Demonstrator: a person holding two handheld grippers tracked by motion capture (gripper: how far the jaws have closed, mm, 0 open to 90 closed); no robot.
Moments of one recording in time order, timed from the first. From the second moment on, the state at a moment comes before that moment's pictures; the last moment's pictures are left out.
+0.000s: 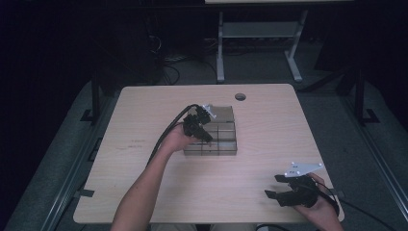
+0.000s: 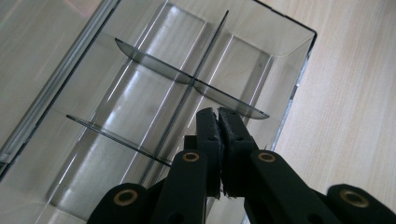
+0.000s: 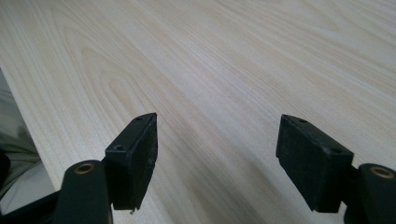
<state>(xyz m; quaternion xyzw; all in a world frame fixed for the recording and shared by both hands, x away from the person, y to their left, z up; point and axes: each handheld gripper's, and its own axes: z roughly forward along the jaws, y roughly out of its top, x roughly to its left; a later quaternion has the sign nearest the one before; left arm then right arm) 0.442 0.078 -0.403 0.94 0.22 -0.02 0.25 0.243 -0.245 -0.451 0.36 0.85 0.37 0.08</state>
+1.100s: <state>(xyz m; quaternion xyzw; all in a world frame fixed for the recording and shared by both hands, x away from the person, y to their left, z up) 0.446 0.074 -0.419 0.94 0.23 -0.03 0.23 0.242 -0.246 -0.451 0.36 0.85 0.37 0.08</state>
